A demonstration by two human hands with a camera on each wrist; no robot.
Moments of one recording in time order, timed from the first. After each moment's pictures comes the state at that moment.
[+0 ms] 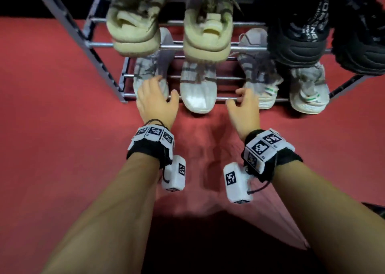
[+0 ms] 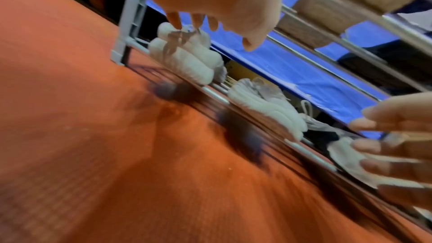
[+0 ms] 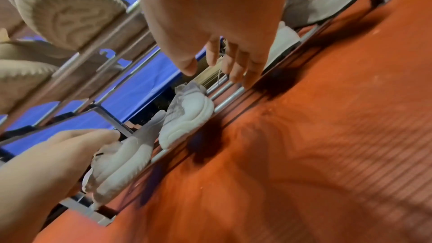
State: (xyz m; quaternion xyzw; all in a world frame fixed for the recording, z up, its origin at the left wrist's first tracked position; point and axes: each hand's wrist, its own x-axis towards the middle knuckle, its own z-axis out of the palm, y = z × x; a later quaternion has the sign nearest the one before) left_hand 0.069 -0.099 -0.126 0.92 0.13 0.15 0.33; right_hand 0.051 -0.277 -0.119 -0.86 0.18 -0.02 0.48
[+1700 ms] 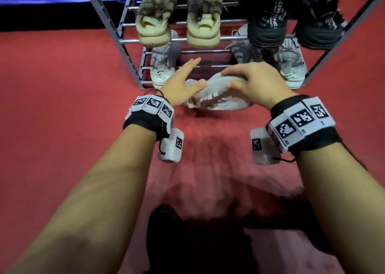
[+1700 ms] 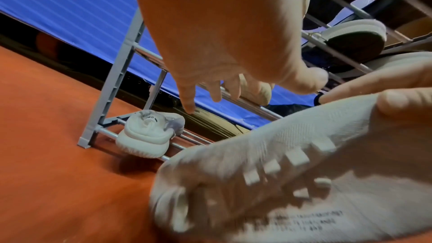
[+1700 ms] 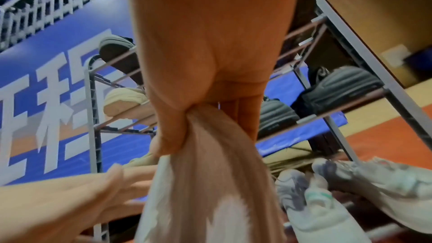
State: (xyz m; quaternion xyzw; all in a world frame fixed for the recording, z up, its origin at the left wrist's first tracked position) left_hand 0.002 -0.101 -0.030 0.91 -0.14 -0.08 0.39; right_hand -0.039 -0.304 0.021 -0.96 -0.11 0.03 0.25
